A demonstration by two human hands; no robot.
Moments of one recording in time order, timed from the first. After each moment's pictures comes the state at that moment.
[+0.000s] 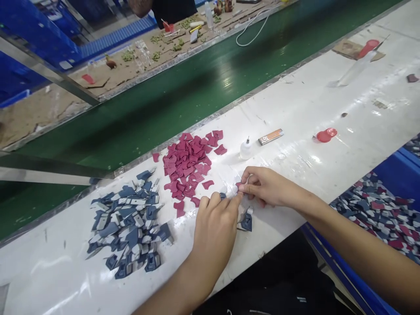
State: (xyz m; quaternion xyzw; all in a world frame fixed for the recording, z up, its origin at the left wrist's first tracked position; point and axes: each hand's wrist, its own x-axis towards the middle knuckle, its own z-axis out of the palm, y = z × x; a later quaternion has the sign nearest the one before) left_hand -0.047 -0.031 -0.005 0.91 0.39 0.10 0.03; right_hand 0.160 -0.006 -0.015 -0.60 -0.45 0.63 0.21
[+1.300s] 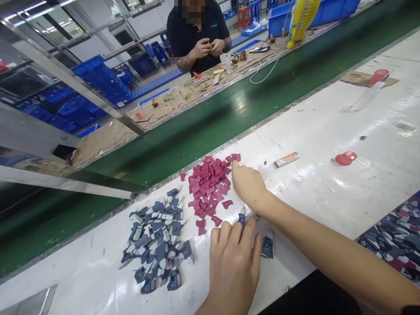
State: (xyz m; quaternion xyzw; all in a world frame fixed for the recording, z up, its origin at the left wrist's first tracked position) left_hand -0.058 -0.055 0.007 0.87 0.46 0.19 0.01; right_hand 0.072 0.076 0.010 -0.71 -0.67 0.19 0.03
